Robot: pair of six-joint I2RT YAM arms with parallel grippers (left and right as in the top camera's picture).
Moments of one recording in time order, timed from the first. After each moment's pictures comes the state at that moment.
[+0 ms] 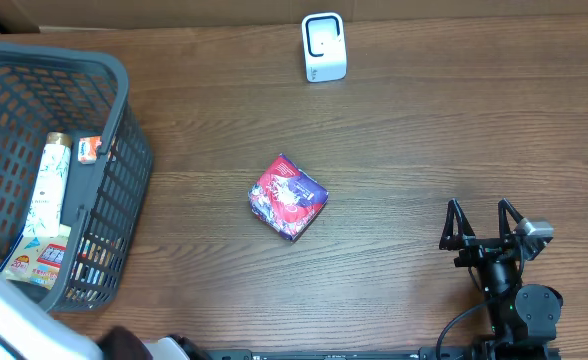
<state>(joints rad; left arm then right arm) 0.75 1.55 2.07 -1.34 0.02 -0.12 0.01 0.01 0.02 -0.03 -0.11 0.33</state>
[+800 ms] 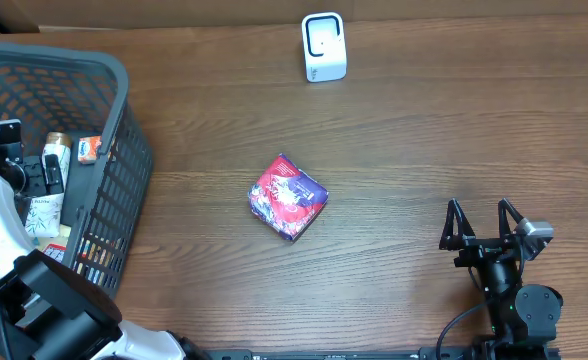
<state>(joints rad) 0.73 1.77 1.48 -0.79 -0.05 0.50 0.01 0.01 0.02 -0.03 -0.11 0.33</state>
